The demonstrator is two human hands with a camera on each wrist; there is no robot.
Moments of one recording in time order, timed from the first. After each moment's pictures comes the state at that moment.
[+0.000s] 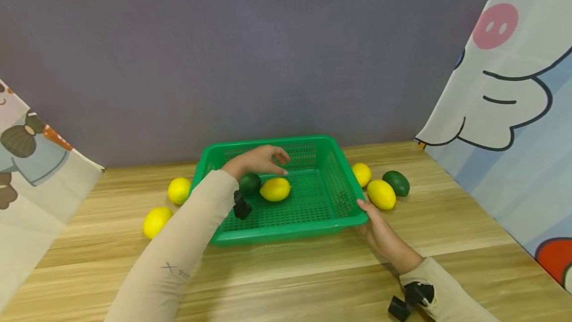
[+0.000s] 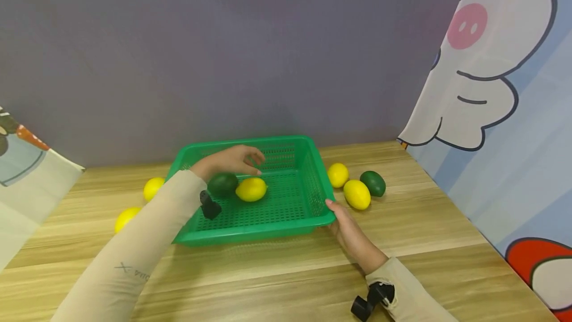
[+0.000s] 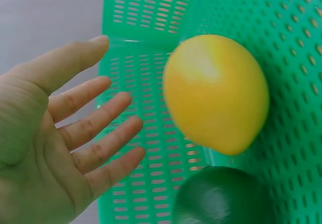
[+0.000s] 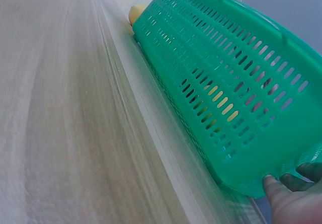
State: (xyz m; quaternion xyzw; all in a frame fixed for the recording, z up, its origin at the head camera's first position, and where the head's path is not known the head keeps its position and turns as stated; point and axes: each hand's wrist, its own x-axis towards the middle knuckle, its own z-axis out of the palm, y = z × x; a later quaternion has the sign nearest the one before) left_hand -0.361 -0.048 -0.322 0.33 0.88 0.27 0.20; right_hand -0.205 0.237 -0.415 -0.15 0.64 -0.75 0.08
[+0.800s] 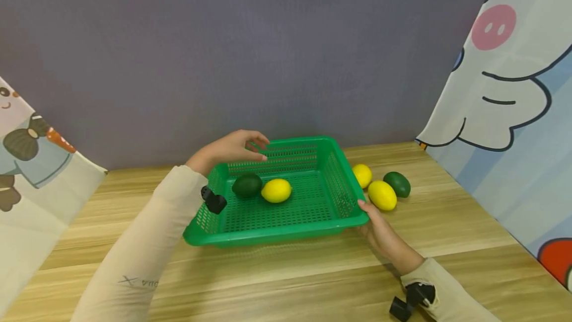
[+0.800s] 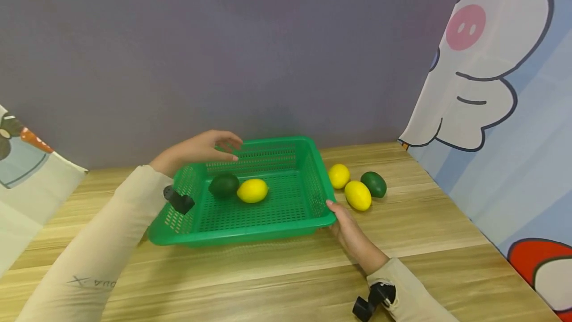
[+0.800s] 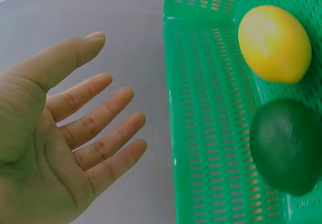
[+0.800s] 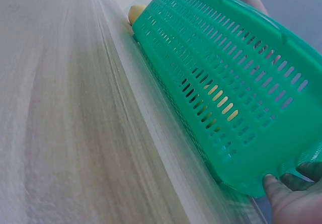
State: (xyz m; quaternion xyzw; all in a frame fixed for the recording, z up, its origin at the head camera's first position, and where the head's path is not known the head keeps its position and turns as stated) left_hand -0.347 -0.096 -0.273 0.32 0.89 0.30 0.14; right_hand -0.204 0.238 -0.416 -0.17 0.63 -0.75 0.08
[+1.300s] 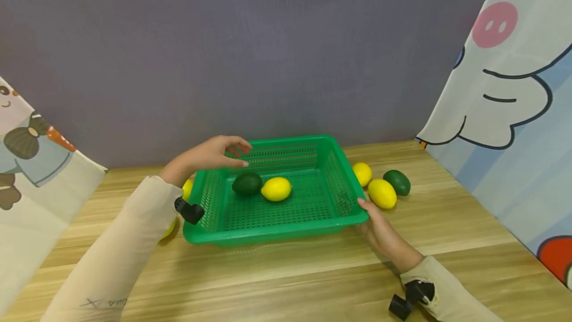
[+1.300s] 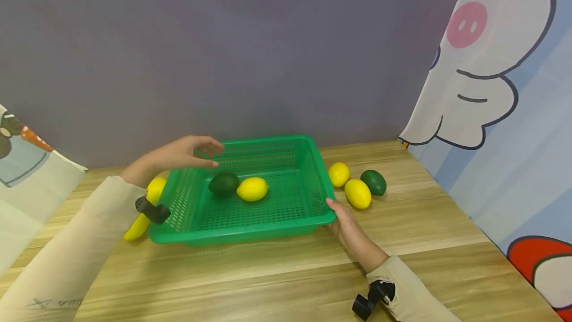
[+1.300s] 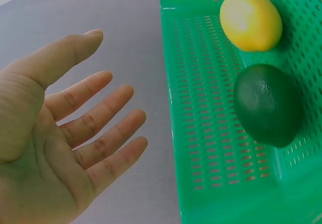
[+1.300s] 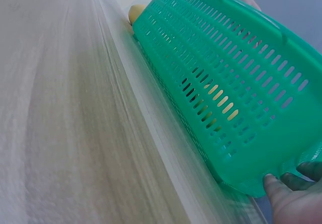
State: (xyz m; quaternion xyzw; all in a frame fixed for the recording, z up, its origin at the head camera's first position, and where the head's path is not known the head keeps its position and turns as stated) left_hand -0.327 -0.133 -0.271 0.32 0.89 0.29 0.13; right_hand -0.207 0.239 -0.418 -0.17 0.62 -0.76 0.08
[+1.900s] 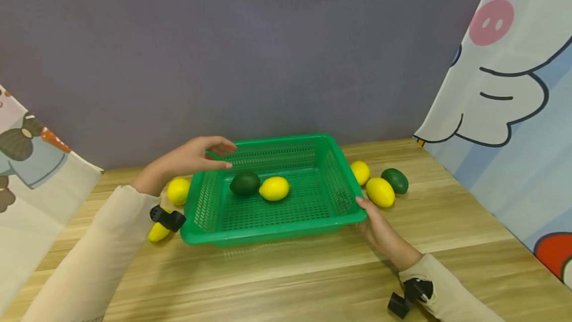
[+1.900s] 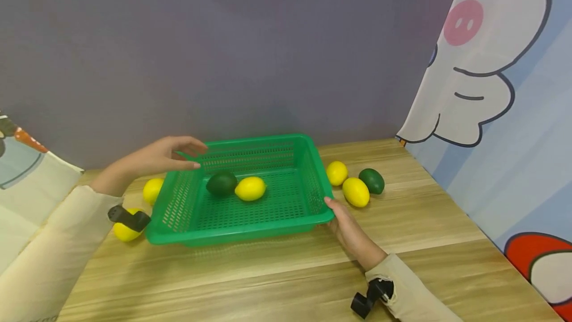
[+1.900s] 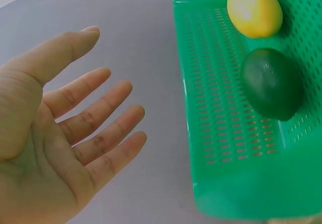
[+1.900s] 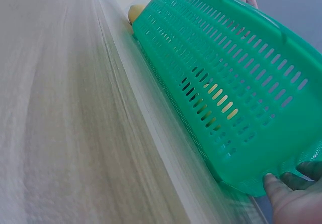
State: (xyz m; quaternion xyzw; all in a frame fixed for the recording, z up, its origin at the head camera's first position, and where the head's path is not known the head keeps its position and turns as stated) left_hand -0.309 -0.160 -0.263 0.32 0.89 0.31 0.11; right_hand -0.208 0.239 -0.418 -0.18 0.61 -0.77 0.08
